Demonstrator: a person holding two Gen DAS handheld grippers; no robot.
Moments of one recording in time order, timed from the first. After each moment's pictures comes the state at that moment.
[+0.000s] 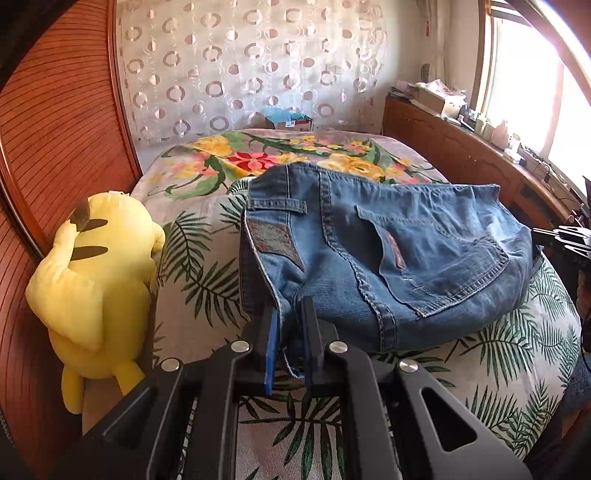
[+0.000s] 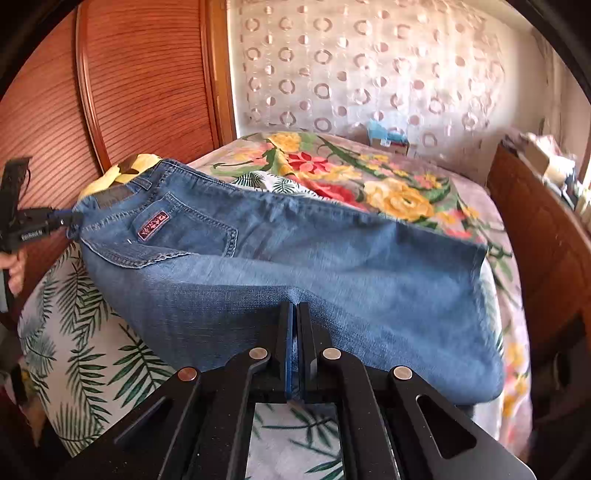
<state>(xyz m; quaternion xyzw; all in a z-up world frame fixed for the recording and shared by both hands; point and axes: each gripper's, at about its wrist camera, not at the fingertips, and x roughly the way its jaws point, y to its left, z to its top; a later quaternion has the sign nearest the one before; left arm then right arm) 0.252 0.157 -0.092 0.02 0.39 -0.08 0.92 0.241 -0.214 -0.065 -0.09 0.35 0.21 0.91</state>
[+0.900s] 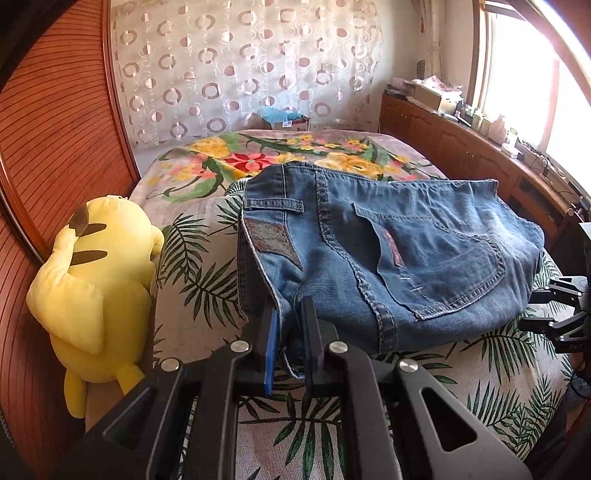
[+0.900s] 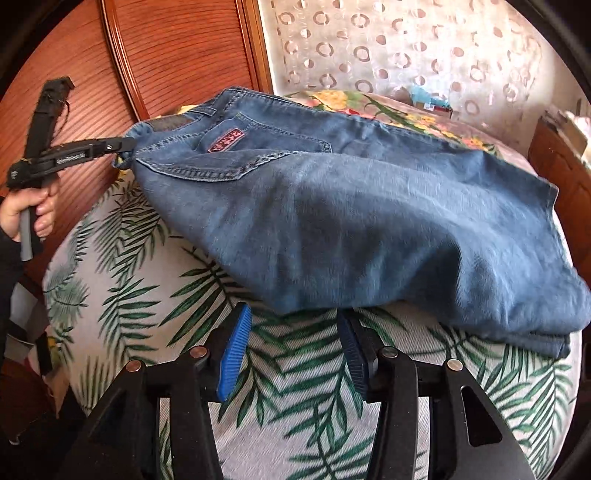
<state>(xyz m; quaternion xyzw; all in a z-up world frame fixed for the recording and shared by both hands) 0.250 0.156 -0.088 0.02 0.38 -0.09 0.92 0.221 -0.193 -0.104 -0.10 0.41 0.27 0.87</state>
